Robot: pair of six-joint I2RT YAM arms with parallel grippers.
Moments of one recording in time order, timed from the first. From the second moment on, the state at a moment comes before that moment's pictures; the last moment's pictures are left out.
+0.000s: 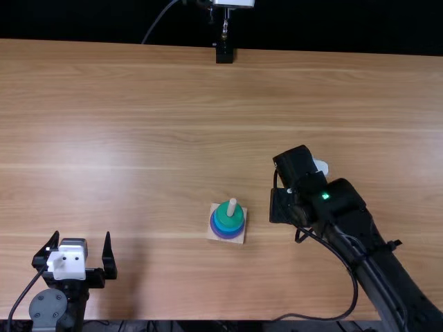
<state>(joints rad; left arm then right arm) 0.02 0.01 0.11 -0.38 0.00 0.03 0.41 1.51 1.28 -1.06 0.12 0.43</state>
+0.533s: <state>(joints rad) 0.02 0.01 0.11 -0.38 0.00 0.03 0.54 1.60 1.69 -1.29 0.09 0.34</state>
